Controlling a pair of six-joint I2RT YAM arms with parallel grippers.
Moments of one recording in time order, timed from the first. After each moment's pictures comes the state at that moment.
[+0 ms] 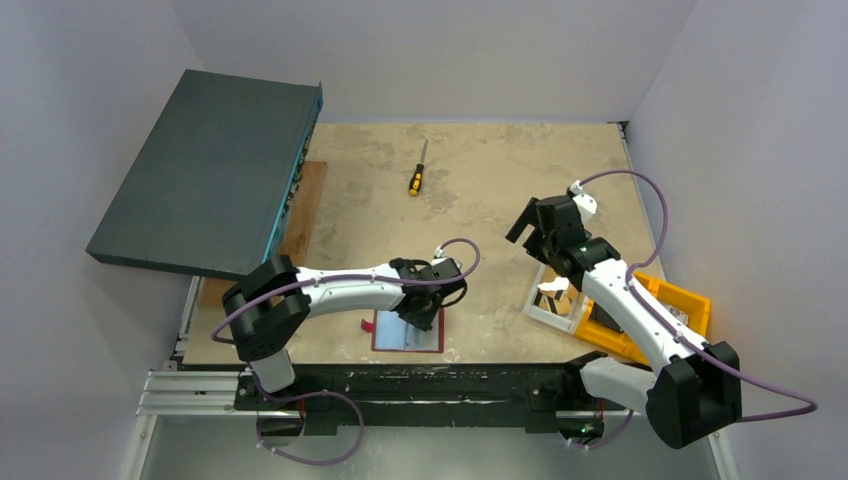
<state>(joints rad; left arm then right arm) -1.09 1.73 1.08 -0.66 -0.19 -0.57 0.35 1.13 0.81 -0.49 0.32 0.82</state>
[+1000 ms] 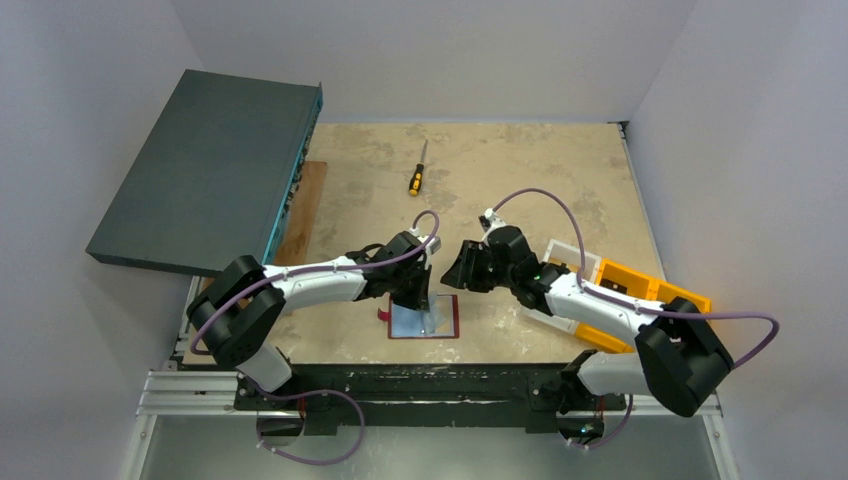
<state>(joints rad) -0.85 1.59 0.84 -0.22 0.18 -0.55 0.67 1.28 0.60 0.03 -0.18 0.79</state>
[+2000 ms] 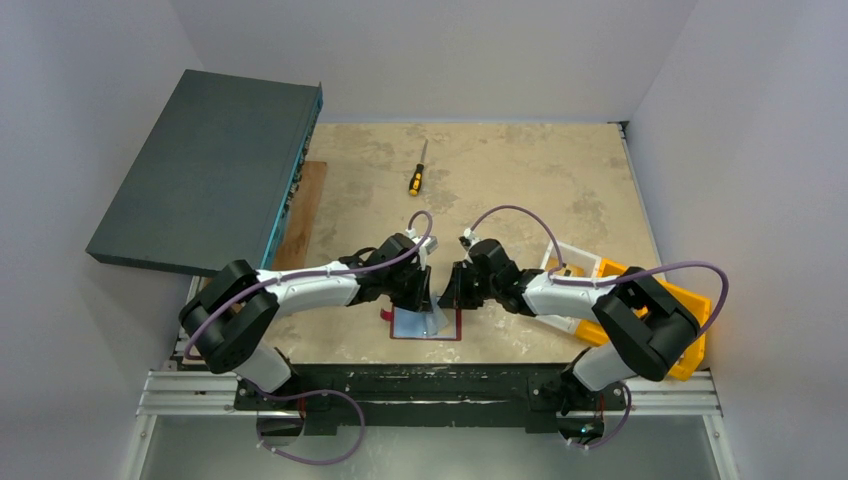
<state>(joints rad) -0.84 1.55 0.77 -0.13 0.24 -0.57 0.74 1.49 0.57 0.13 -0.26 0.79</state>
